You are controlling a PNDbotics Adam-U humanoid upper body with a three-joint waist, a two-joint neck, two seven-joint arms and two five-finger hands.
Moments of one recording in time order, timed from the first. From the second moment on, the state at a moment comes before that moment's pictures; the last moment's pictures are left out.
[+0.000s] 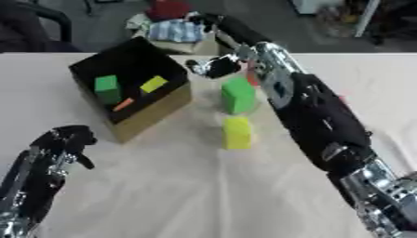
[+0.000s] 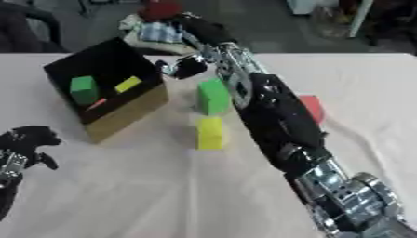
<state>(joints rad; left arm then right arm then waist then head) -0.23 0.15 -0.11 -1.79 0.02 0.03 -0.10 -1.12 -0.27 0.13 -0.87 0.90 -0.18 0.20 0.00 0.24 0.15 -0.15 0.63</state>
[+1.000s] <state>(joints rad) -0.23 0.15 -0.11 -1.79 0.02 0.03 -0.09 -1.10 -0.29 0.06 -0.69 0.98 -0.06 0.19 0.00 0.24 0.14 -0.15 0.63</state>
